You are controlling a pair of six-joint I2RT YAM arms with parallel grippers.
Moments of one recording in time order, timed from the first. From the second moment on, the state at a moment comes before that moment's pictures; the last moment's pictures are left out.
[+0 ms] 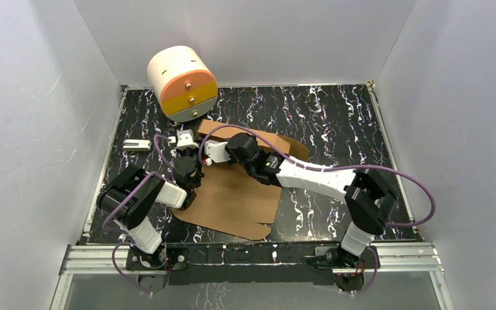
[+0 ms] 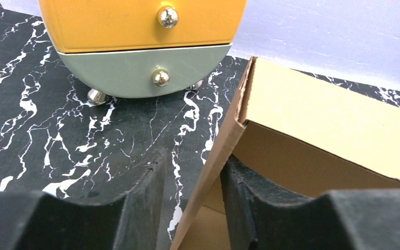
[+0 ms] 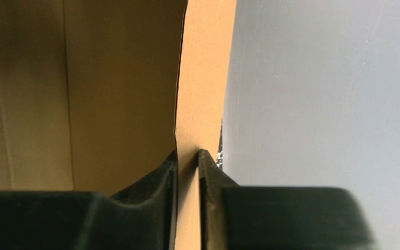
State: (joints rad) left arm -0.52 1.66 0.39 1.34 -0.57 -0.16; right arm 1.04 1.67 1.20 -0.06 0.48 -1.01
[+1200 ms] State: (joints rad) left arm -0.51 0.82 0.54 0.01 -0.13 -0.65; right arm 0.93 1.24 1.05 -0.26 0.27 -0.43
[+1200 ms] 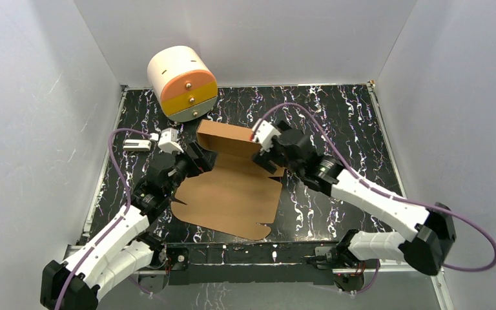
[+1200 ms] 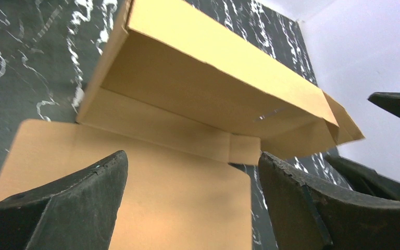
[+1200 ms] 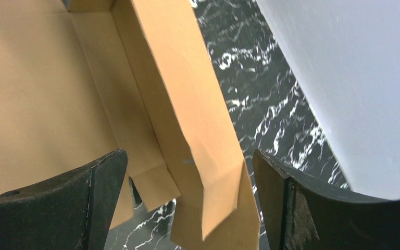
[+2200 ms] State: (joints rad) left arm -0.91 1.17 0.63 0.22 -0.15 -0.77; right arm 0.49 0.89 0.50 -0.03 0.02 -0.02
